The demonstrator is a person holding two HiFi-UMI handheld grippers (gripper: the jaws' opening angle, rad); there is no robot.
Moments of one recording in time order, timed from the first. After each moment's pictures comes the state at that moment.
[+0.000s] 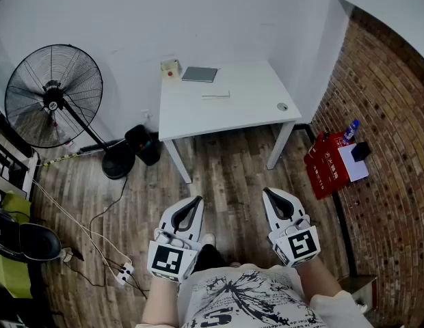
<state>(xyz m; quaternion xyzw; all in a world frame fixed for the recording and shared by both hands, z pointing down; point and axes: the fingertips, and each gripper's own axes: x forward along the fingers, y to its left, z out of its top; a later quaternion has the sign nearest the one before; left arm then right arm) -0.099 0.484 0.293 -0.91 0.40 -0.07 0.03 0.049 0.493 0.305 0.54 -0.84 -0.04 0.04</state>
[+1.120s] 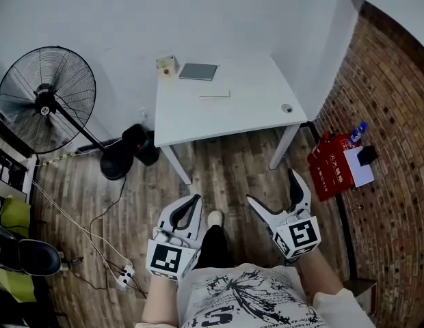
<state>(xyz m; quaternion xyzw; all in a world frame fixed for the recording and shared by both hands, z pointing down) -0.074 0.385 0.303 -0.91 0.40 -0.05 0.02 0.086 0.379 0.325 0.56 -0.83 0.00 0.03</state>
